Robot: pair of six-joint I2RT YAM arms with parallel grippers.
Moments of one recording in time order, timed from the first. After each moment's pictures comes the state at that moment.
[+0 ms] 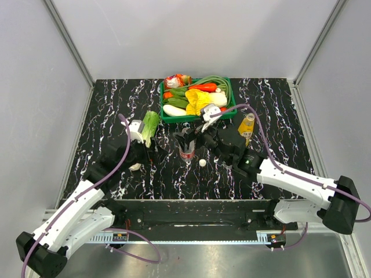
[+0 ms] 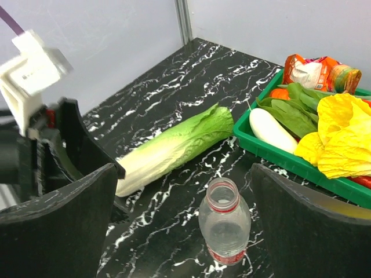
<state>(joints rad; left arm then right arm) -0.53 0.73 0.66 -0.40 0.09 -0.44 1.00 1.19 0.90 0.31 0.24 0.14</state>
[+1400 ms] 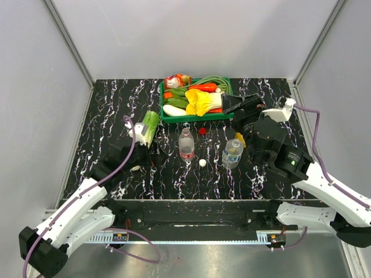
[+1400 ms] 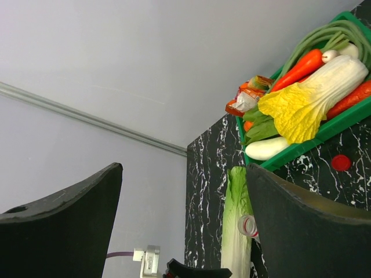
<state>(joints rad) -0.53 0.76 0.63 -0.40 0.10 -0.44 1.00 0.99 1.26 -0.28 0.91 1.04</state>
